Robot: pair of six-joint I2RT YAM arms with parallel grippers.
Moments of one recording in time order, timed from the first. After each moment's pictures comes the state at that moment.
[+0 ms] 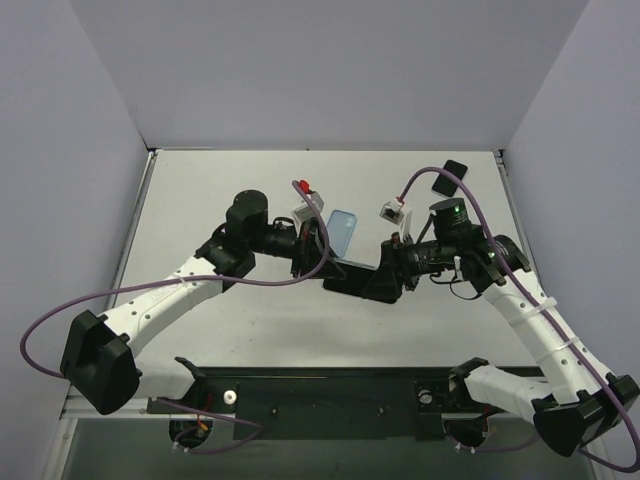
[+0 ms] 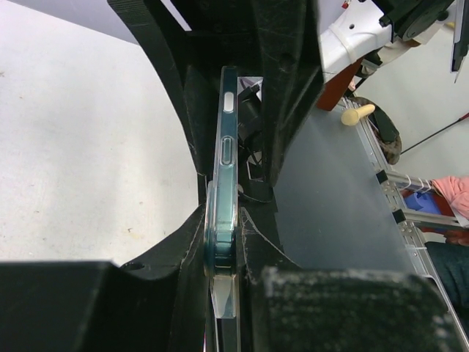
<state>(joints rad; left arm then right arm) -0.67 1.31 1.01 0.19 1.06 -0.38 0.46 1.07 1.12 -0.85 -0.83 0.11</state>
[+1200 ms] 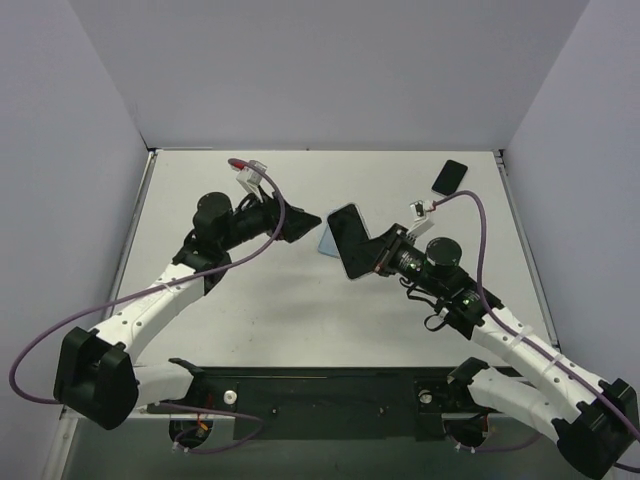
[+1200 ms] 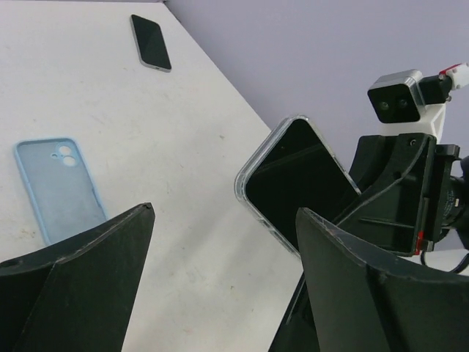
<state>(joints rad) -0.48 1.22 0.89 0.27 0.50 -0.59 0.62 0.88 0.61 0.12 -0.18 0.90</state>
